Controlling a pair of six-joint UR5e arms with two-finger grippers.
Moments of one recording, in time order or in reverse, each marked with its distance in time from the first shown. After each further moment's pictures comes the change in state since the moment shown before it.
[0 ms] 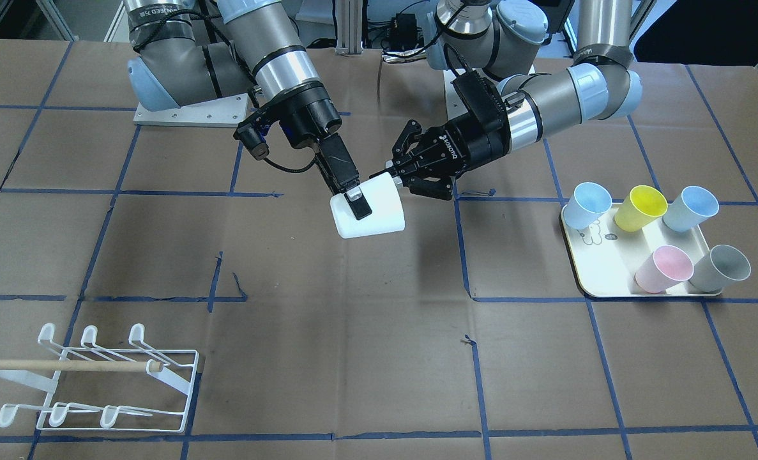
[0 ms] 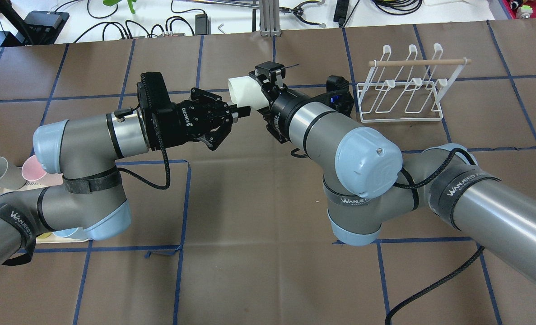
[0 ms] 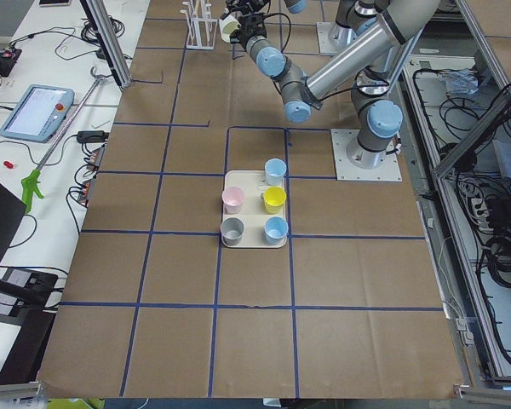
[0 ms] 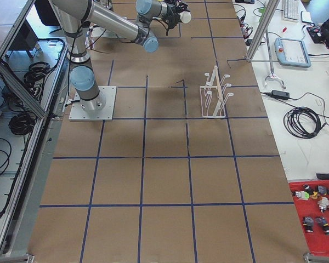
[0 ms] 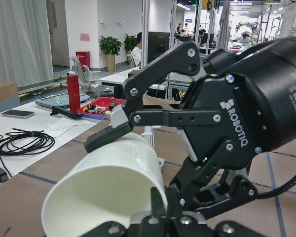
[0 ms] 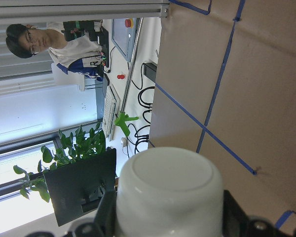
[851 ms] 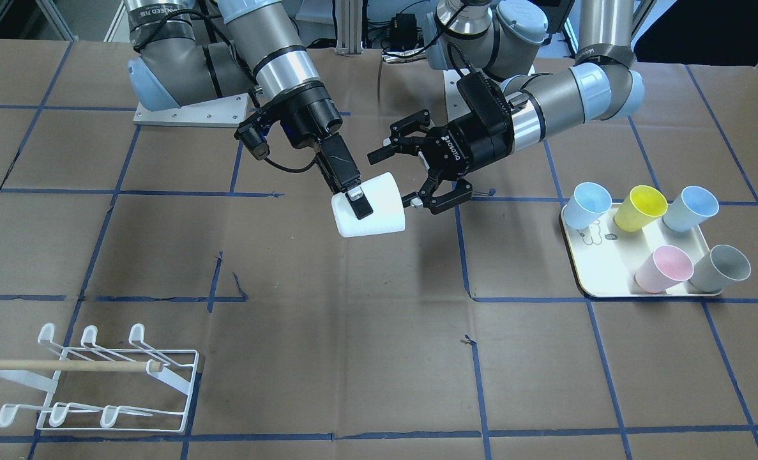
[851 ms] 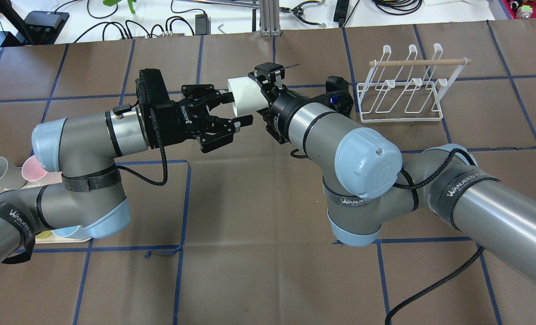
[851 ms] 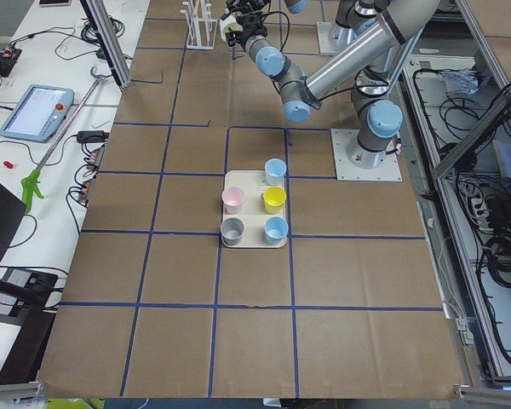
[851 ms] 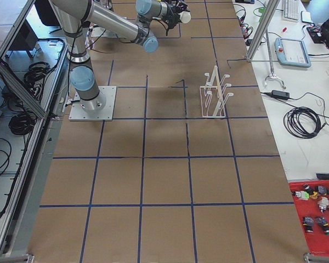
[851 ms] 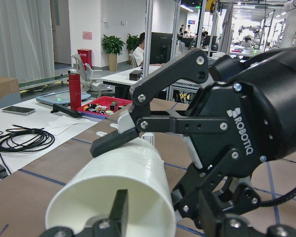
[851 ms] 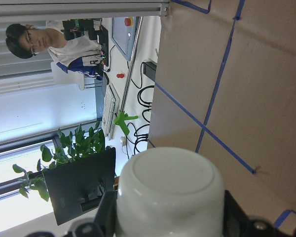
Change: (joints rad) left arm 0.011 -0.001 0.009 0.001 0.002 -0.054; right arm 0.000 0.001 -0.001 0.001 0.000 -0.002
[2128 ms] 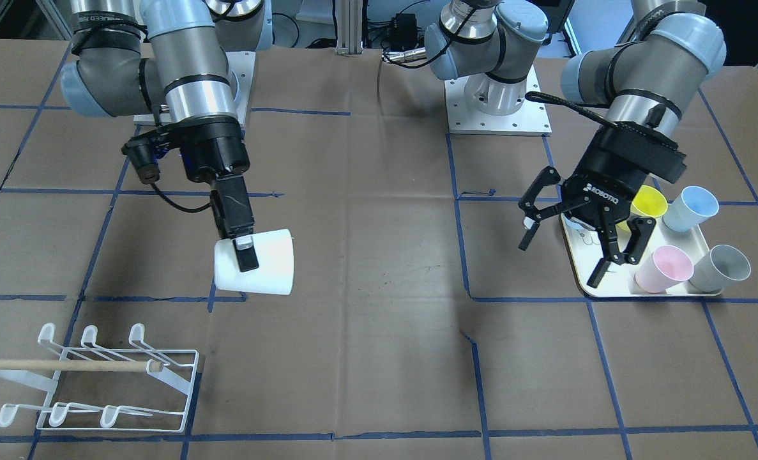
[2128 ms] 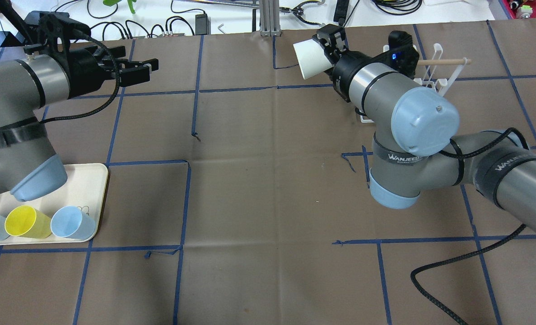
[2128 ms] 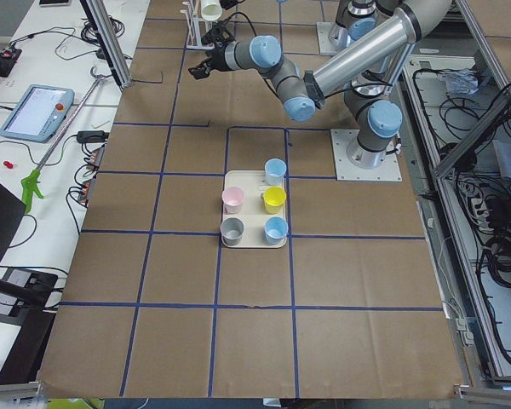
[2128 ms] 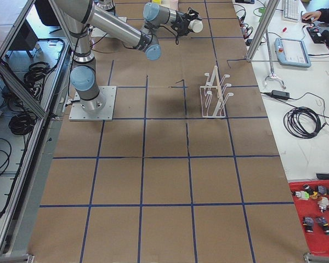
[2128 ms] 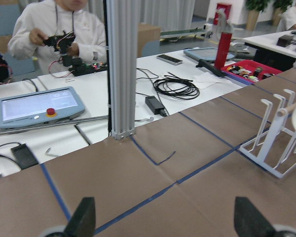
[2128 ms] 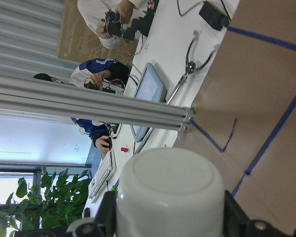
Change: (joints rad) left arm 0.179 0.083 0.223 -0.298 0.572 -0.218; right arm -0.250 0.004 -0.033 -0.004 -0.029 -0.446
